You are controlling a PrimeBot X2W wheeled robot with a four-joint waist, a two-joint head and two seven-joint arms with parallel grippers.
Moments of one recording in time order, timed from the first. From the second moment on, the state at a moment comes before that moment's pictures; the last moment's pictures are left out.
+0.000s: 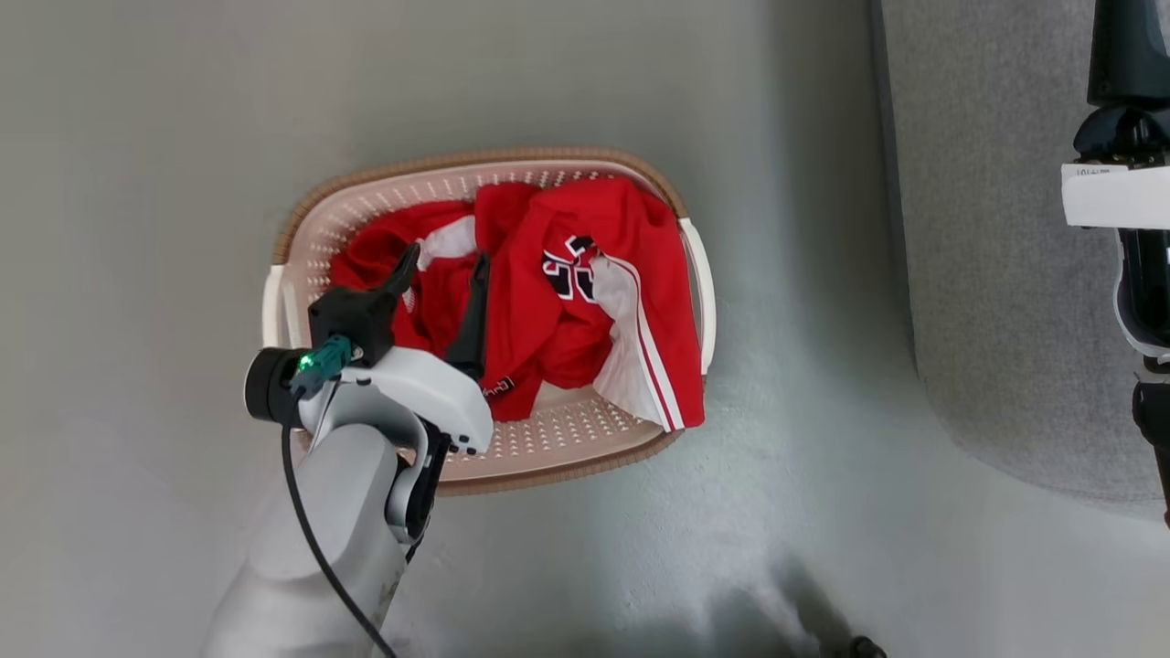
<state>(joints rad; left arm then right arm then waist) -0.59 0.04 -0.40 0.67 -0.41 0.05 -0.26 -0.75 -0.30 0.15 0.14 0.46 0.13 -0.26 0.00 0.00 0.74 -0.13</state>
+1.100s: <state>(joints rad) -0.91 0.04 -0.94 1.20 -0.43 0.23 -0.05 -0.77 -0.29 0.17 0.11 0.48 0.13 -0.26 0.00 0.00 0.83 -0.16</state>
